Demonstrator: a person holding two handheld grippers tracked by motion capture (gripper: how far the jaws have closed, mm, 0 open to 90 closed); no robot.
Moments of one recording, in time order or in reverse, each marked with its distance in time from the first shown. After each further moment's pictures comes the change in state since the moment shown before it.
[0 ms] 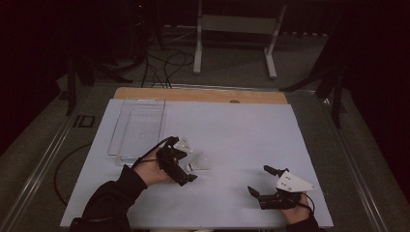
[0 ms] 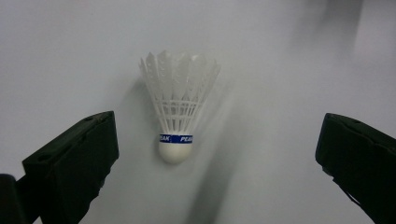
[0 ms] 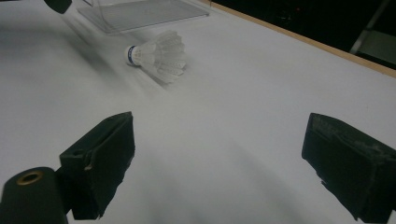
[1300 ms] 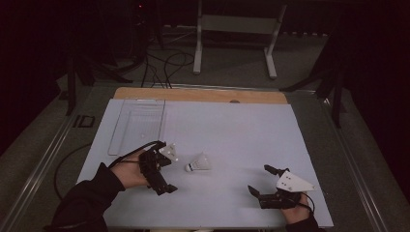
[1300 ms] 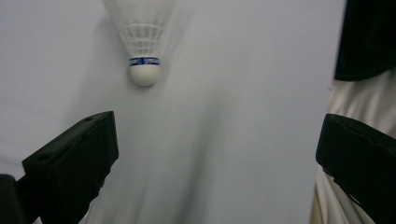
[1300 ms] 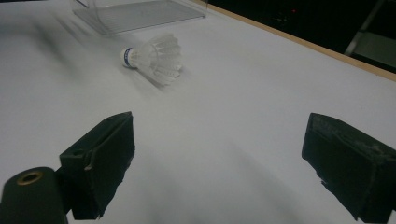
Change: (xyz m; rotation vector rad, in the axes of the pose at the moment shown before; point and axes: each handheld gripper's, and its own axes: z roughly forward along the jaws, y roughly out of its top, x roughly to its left) left arm -0.006 -0.017 -0.045 0.166 -0.068 0.067; right arm 0.000 0.001 0.000 -0.006 -0.013 0.002
